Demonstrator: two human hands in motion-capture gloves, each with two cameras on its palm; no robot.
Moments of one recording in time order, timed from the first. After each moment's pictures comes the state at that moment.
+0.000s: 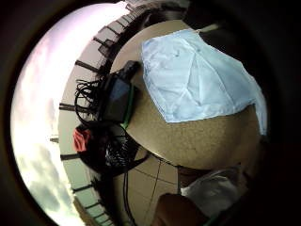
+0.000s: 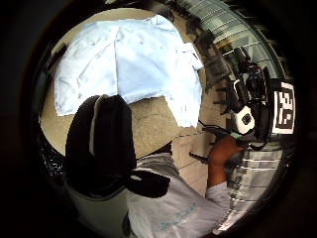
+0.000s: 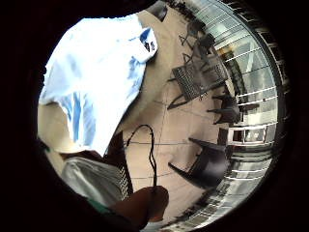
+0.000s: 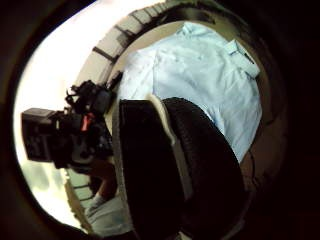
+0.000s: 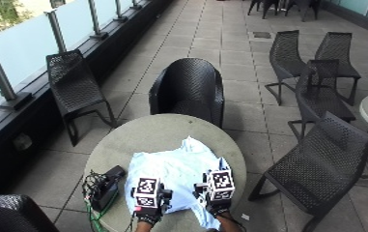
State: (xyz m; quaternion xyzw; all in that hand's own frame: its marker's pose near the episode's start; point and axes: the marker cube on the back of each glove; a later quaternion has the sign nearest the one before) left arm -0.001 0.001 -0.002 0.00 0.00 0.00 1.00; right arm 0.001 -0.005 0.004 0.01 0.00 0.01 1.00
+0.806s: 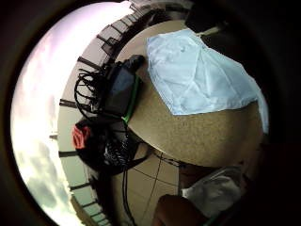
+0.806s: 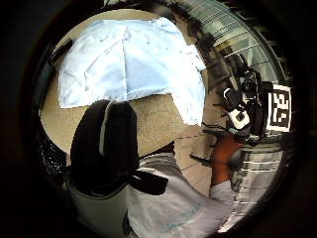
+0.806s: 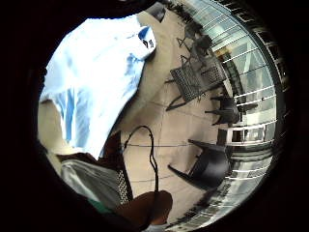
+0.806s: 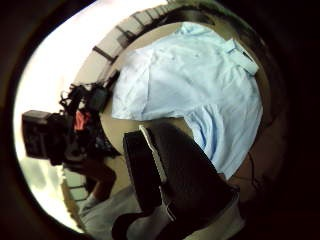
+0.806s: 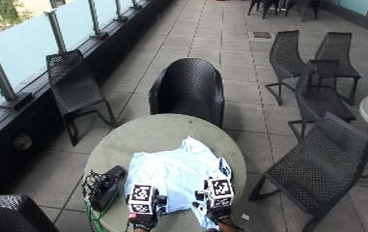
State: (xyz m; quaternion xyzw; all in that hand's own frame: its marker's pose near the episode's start) left arm -0.019 0.019 0.021 -0.01 0.00 -0.01 1.00; right arm 0.003 0.014 0.034 -0.01 0.01 0.00 1.00
